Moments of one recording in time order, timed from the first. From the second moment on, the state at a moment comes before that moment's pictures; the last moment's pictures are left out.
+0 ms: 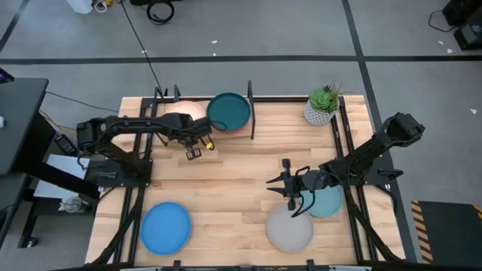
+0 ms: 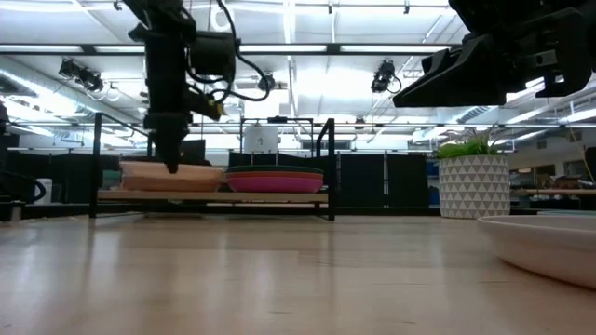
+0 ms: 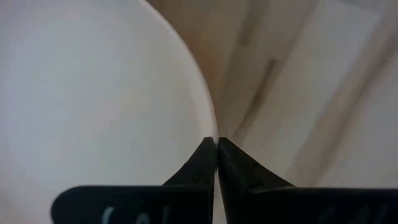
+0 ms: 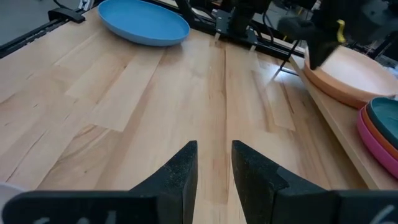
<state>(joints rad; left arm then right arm) 0.33 1.49 0.97 -0.90 -0.31 -0.01 0.43 1.37 0.44 0.55 0.42 -0.15</state>
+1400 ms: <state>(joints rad) 0.20 1.49 1.10 -0.94 -0.10 -0.11 0.43 1.37 0.44 0.53 0.42 -0.11</state>
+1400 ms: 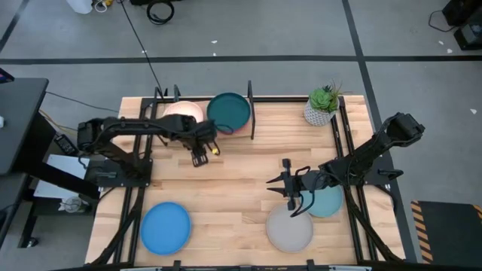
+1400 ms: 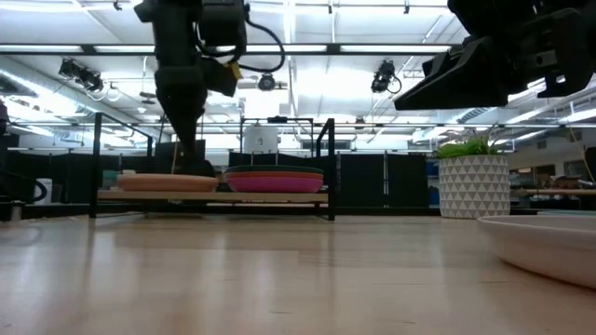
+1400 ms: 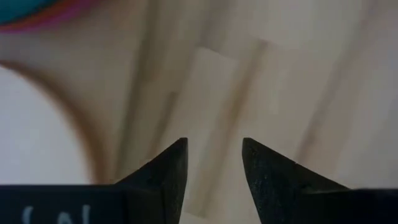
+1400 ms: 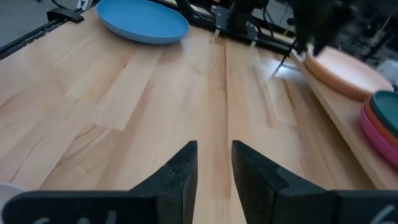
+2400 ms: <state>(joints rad) -0.24 1.49 1.10 -0.73 -0.19 0.06 0.26 1.37 0.87 -1.07 0.06 0.37</state>
